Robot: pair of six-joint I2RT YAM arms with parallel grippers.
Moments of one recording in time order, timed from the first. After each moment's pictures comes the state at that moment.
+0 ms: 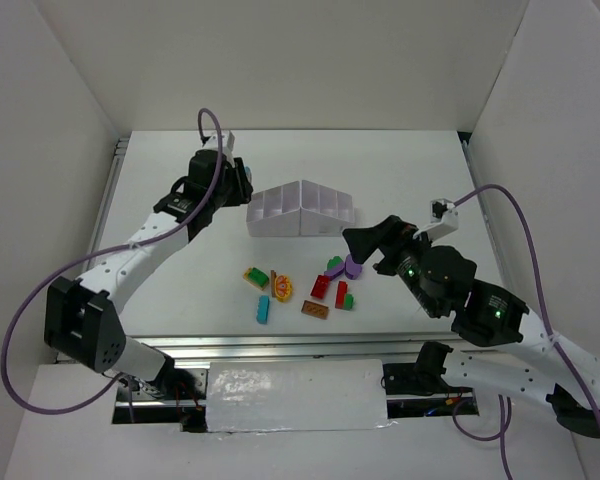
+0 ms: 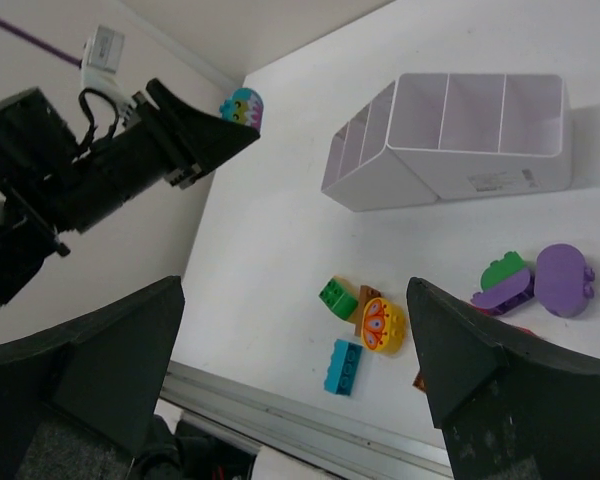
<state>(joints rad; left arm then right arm) -0.40 1.41 1.20 -0.26 -0.15 -0.40 1.04 0.68 0.98 -0.49 0.65 0.84</state>
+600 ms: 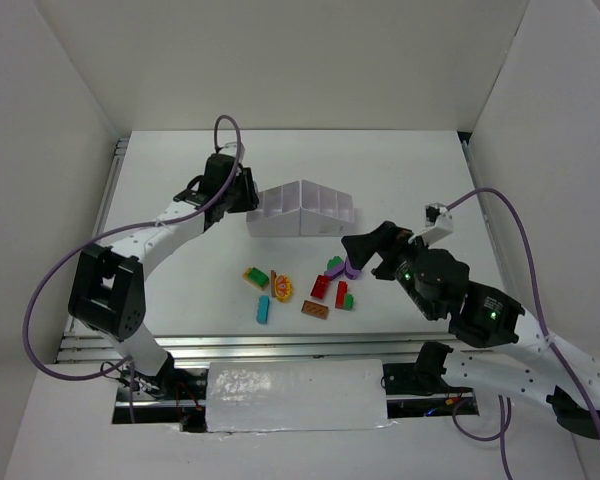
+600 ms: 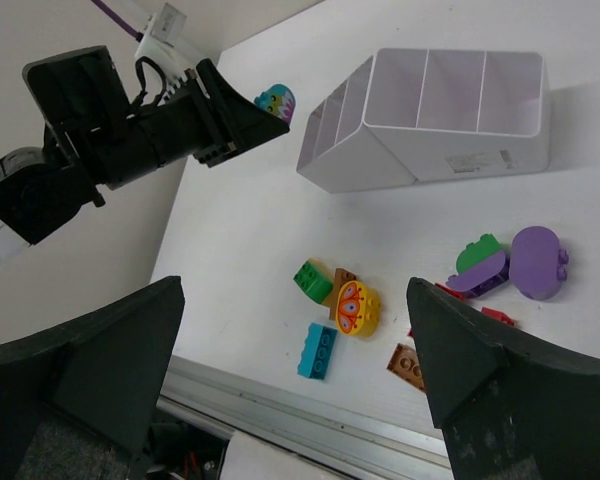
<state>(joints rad) -0.37 1.65 1.23 -0.23 -0.07 -0.41 1.04 0.67 0.94 -0.52 0.64 0.83</state>
